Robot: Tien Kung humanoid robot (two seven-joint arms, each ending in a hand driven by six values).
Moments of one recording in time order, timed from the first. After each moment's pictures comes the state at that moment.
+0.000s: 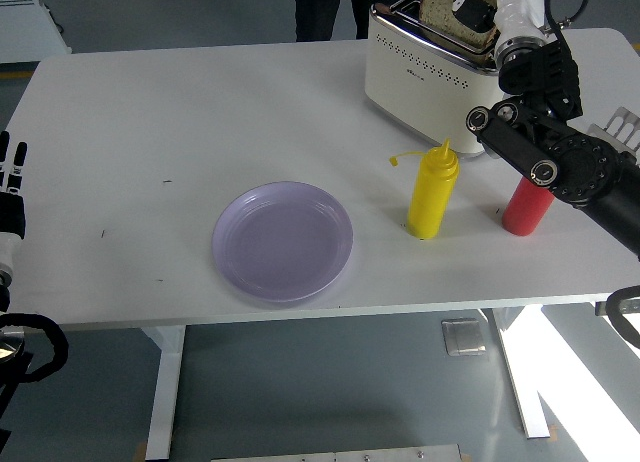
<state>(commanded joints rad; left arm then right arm) -0.10 0.31 -1.37 -1.52 0.02 0.28 -0.45 1.07 -0.14 0.70 0.77 -1.44 -0.60 -0.26</state>
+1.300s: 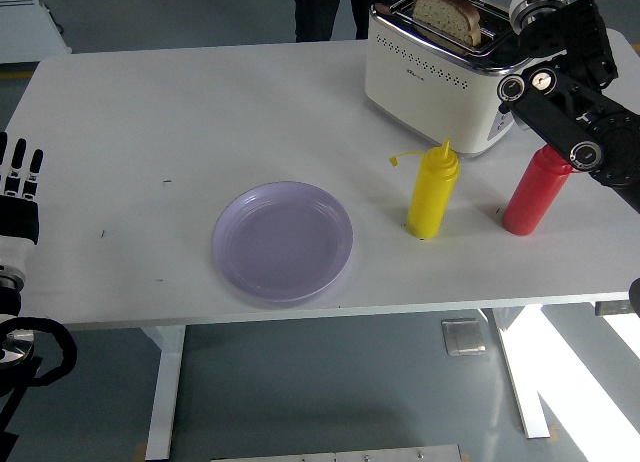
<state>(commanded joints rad) -0.09 0.30 -1.35 -1.52 0.01 0.28 -0.45 1.05 -0.28 0.89 1.02 -1.52 -0.48 -0.21</state>
